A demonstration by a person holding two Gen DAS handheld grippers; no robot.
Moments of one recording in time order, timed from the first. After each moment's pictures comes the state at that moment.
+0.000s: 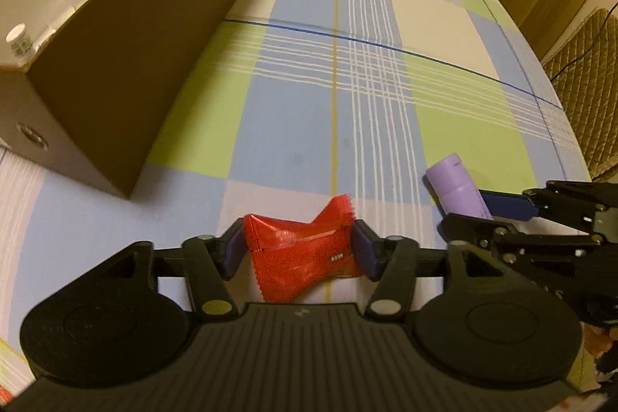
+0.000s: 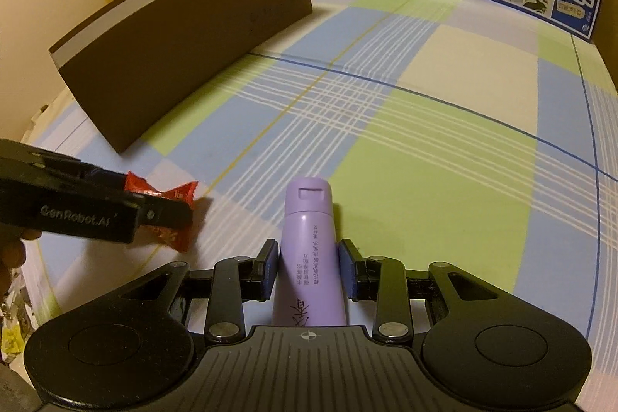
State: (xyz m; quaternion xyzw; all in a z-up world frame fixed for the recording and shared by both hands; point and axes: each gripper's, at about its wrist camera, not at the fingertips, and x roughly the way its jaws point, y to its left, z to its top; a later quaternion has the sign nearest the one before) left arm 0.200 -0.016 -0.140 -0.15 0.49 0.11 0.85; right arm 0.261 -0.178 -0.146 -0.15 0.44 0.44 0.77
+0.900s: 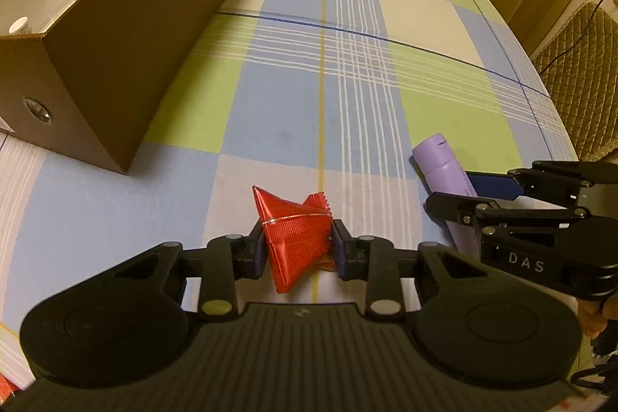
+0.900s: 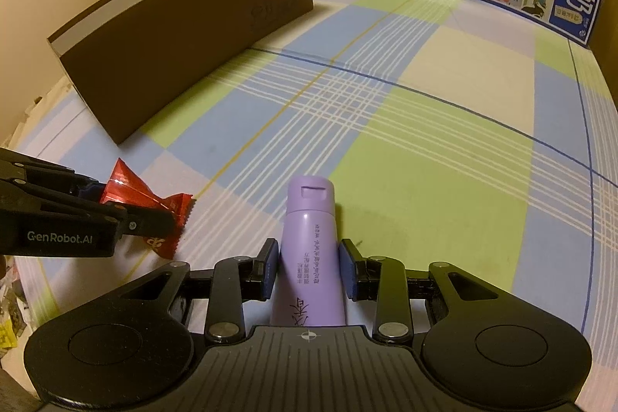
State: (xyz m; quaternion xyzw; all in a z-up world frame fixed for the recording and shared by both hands) left arm 0.183 -0.024 -0.137 -0.14 0.49 0.10 0.85; right arm 0.252 -0.177 -0.146 -0.16 0.43 0.43 0.78
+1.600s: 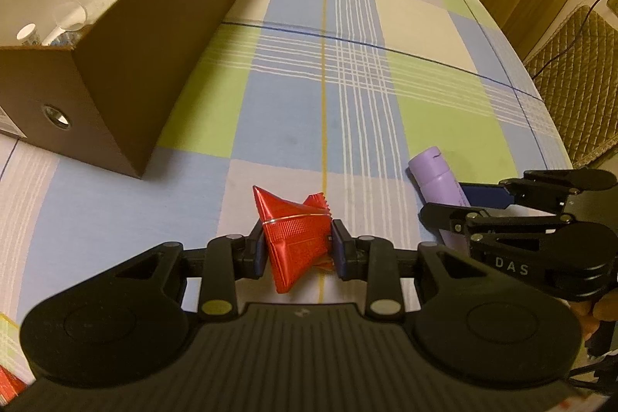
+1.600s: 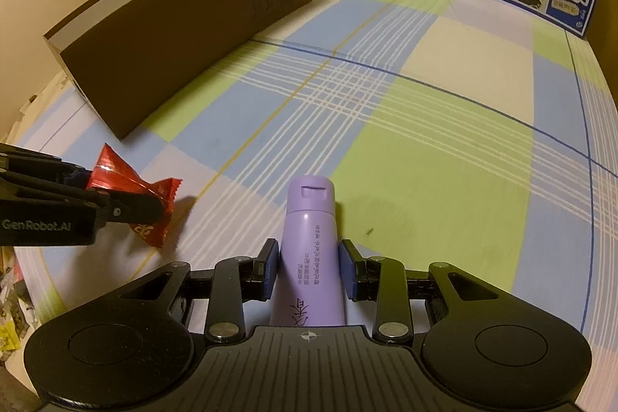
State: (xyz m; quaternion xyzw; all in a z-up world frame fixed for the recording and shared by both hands) left arm 0.173 -0.019 -0.124 -0.14 0.48 0.09 0.86; right arm 0.245 -0.174 -0.144 -0.16 0.45 0.42 0.77
